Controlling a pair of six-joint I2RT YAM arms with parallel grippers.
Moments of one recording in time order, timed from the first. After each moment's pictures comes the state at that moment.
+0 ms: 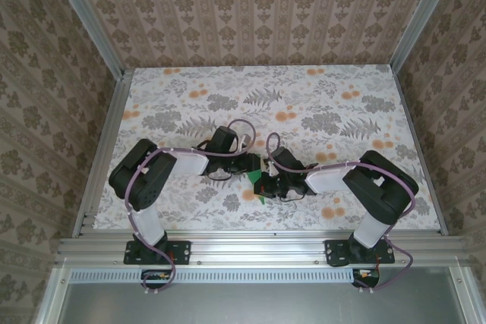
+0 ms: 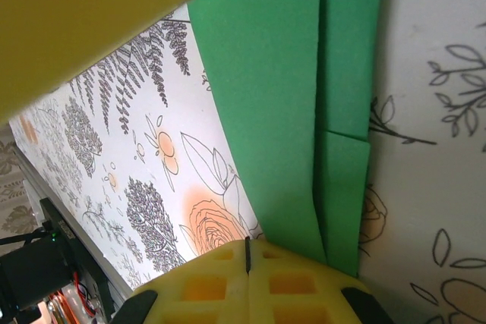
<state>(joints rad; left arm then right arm) -0.68 1.80 0.80 0.16 0.57 -0.72 0.73 1.68 0.63 0.13 -0.46 0.95</state>
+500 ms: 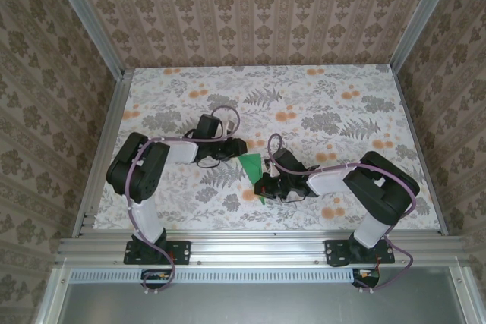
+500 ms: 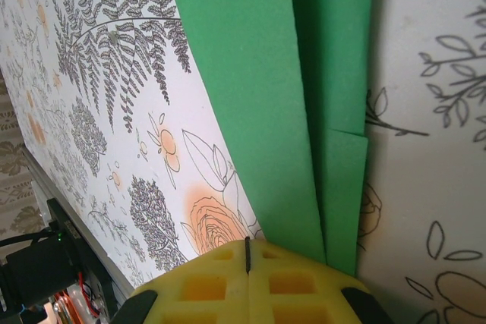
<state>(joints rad) -0.50 1.85 0.88 0.10 0.59 -0.66 0.73 1.67 0.60 0.18 -0.46 0.97</state>
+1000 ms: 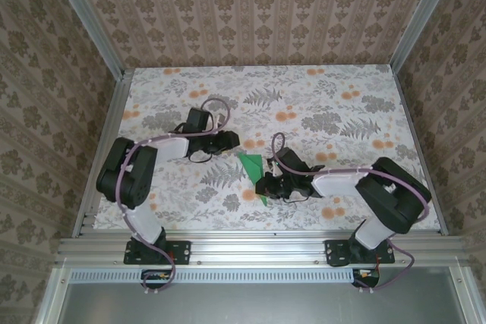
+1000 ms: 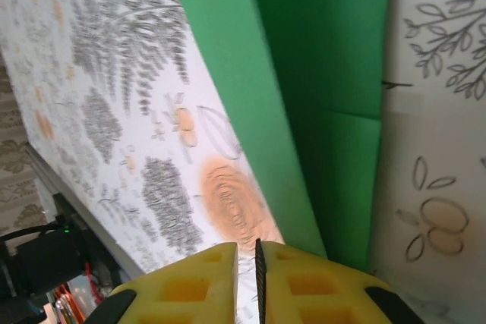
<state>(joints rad) -0.44 1.73 0.91 -0.03 0.59 -0.63 0.73 1.55 0.60 0.07 -0.44 0.97</state>
